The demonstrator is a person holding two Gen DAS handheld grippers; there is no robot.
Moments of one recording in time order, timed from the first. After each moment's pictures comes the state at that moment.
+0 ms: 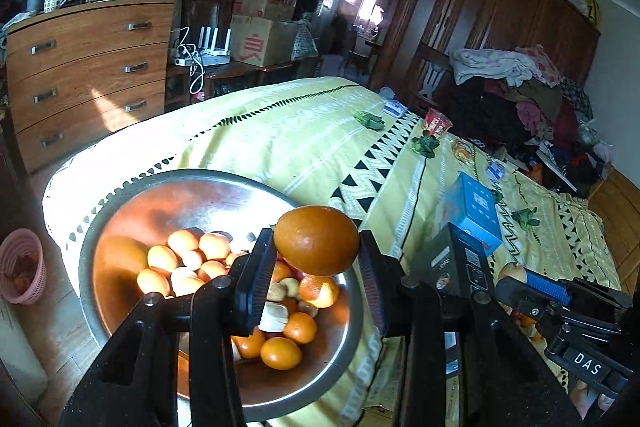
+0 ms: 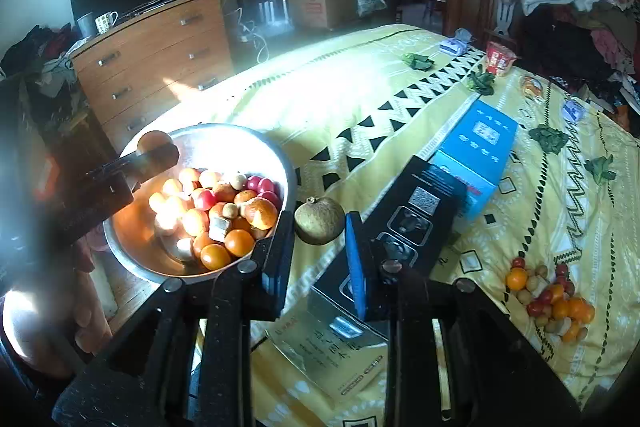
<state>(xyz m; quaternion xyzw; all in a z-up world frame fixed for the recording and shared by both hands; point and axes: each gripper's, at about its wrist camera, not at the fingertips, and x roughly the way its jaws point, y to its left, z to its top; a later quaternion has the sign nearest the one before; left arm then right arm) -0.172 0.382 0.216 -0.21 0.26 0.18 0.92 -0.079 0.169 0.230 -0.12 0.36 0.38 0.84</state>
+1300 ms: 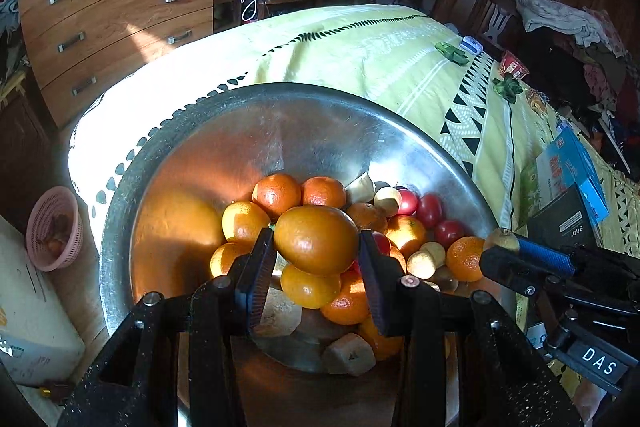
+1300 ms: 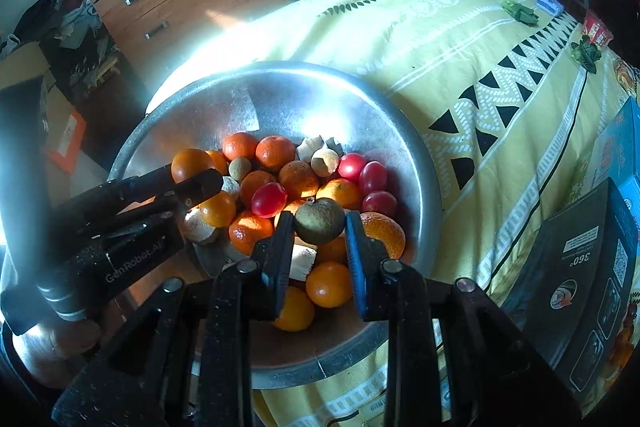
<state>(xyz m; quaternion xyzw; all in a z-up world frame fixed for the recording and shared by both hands) -0.155 0.471 0.129 -0.22 0.40 0.24 0.86 -0.061 0.304 0.158 -0.16 0.46 0.45 0.75</state>
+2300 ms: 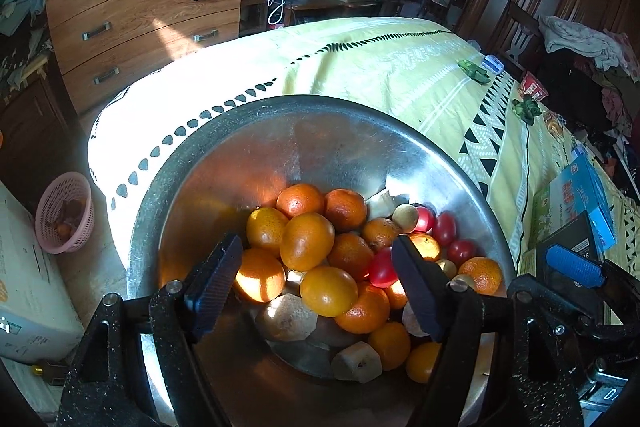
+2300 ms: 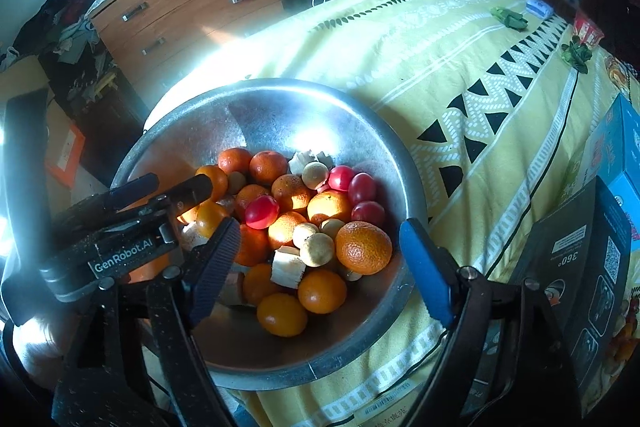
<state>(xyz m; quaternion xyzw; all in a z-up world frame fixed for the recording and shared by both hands) -0.163 0.482 0.136 -0.24 0.38 0.28 0.85 -0.060 0.294 0.170 -0.14 0.44 0.44 0.77</state>
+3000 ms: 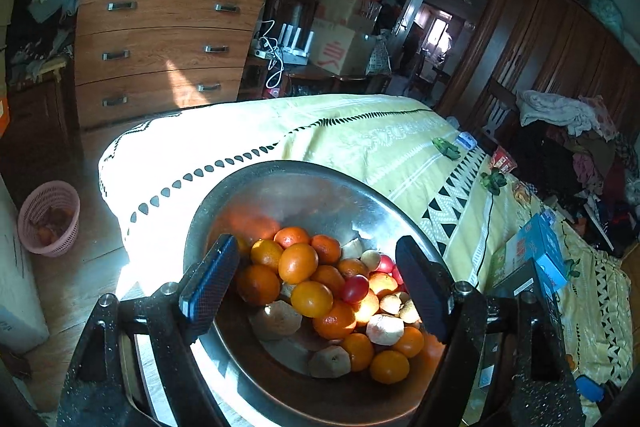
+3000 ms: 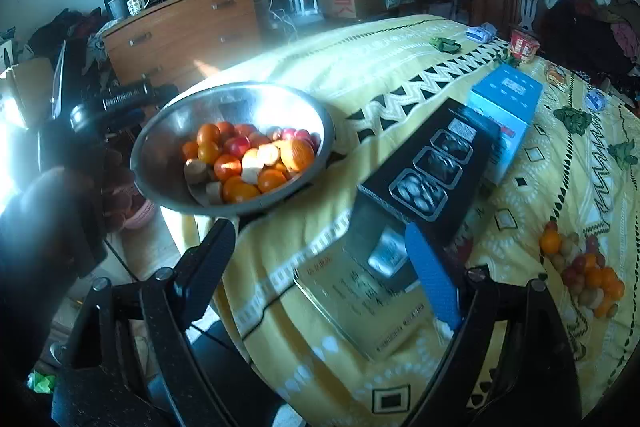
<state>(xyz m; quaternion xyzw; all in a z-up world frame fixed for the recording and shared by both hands) -0.230 0.460 0.177 -0.27 0.23 0.28 0.89 -0.134 0.128 0.184 -0.12 0.36 0.41 0.83</state>
